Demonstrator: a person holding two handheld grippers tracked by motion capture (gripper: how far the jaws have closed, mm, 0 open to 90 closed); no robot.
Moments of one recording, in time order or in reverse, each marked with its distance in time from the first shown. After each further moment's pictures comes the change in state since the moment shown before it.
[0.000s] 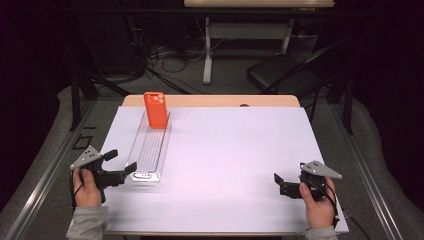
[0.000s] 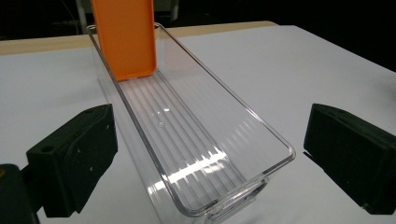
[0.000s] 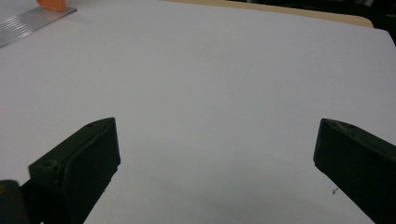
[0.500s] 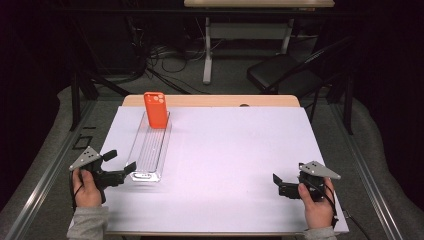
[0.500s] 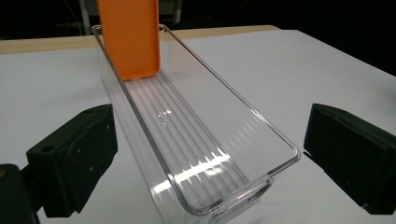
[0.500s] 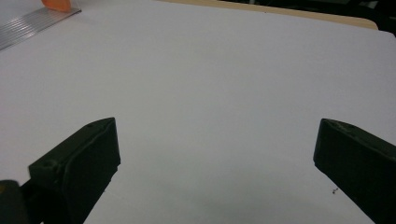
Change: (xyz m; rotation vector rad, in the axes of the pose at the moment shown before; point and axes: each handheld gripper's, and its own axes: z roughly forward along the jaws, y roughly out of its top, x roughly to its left) left arm 0.002 -0.003 0.000 -0.013 0.010 -0.013; right arm 0.003 0.000 0.001 -0.005 0.009 -0.004
